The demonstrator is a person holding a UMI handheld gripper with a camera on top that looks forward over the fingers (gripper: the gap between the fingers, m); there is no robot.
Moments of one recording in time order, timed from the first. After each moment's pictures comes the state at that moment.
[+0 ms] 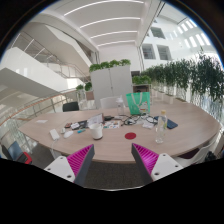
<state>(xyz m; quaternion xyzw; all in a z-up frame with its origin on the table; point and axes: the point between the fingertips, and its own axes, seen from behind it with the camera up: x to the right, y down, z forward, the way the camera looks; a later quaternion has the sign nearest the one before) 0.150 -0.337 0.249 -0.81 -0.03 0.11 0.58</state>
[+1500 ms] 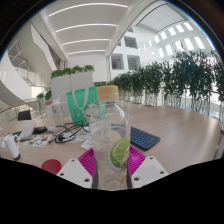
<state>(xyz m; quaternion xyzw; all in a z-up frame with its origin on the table) 0.404 0.052 0.078 -0.77 0.10 -0.03 0.63</state>
